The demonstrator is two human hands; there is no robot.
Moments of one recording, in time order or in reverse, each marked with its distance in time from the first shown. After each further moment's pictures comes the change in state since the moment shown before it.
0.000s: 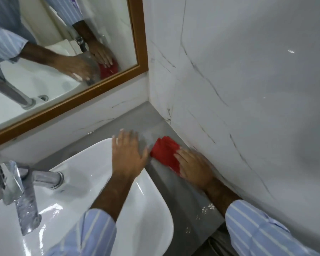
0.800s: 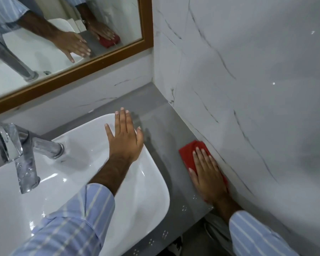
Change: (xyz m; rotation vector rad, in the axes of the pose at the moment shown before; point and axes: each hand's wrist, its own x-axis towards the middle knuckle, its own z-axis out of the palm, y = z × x) left_hand -0.027 -0.003 0.019 -0.077 -0.040 -0.160; right_hand -0.109 -0.004 0.062 -0.003 -0.105 0.318
